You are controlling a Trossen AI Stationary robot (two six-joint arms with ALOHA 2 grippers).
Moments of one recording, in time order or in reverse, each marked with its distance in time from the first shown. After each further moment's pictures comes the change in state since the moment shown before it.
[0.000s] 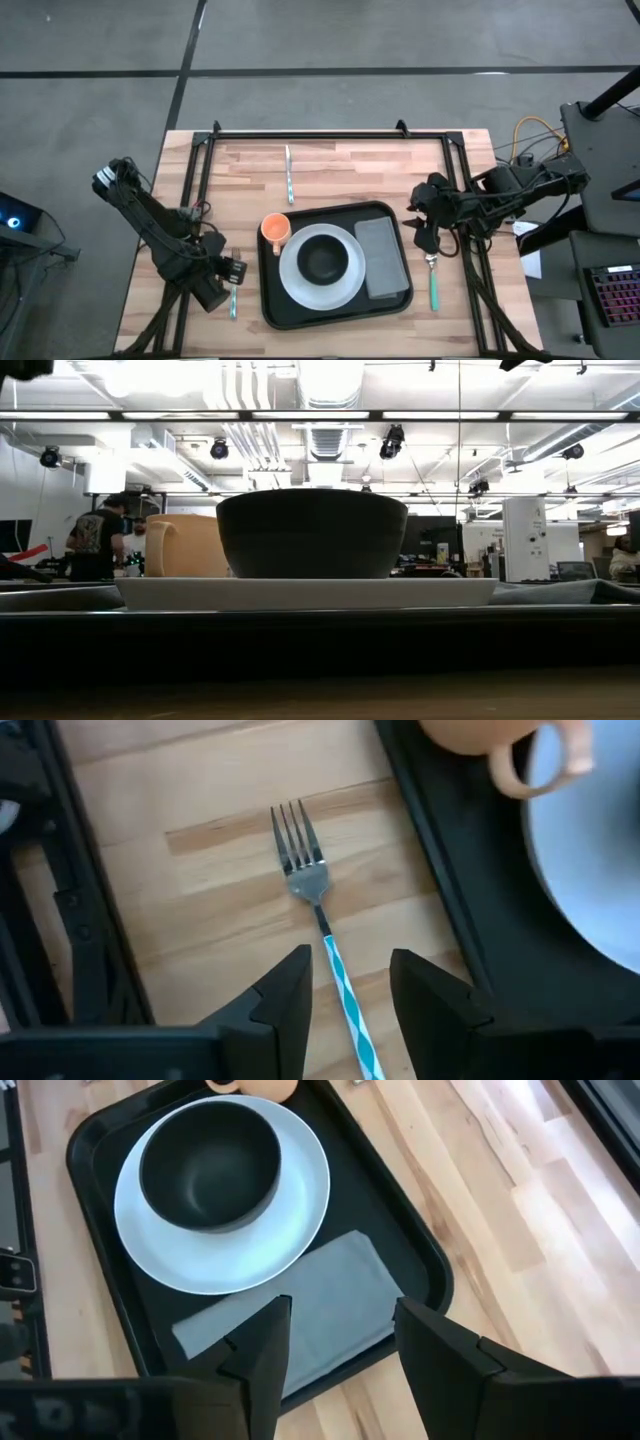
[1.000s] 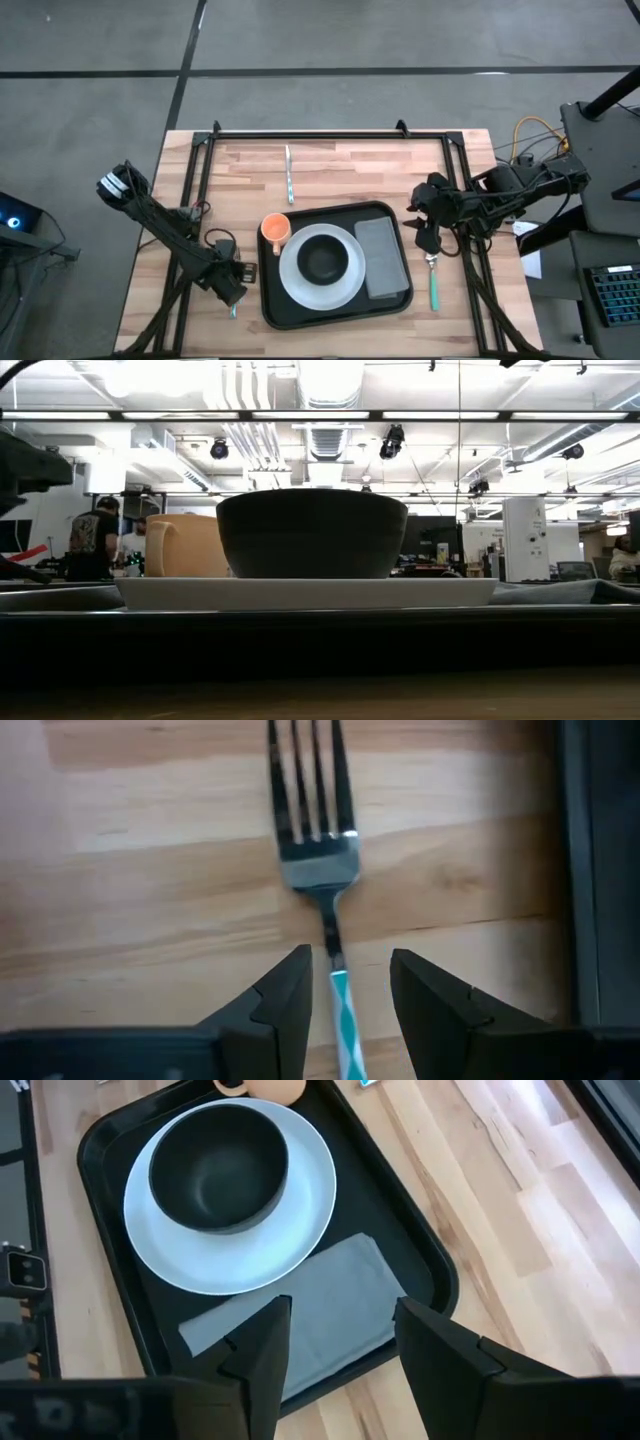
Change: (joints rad) left arm 0.070 0.093 -0.326 0.472 0.111 -0.078; right arm 0.000 -0.005 0.005 0.007 -0.010 -0.009
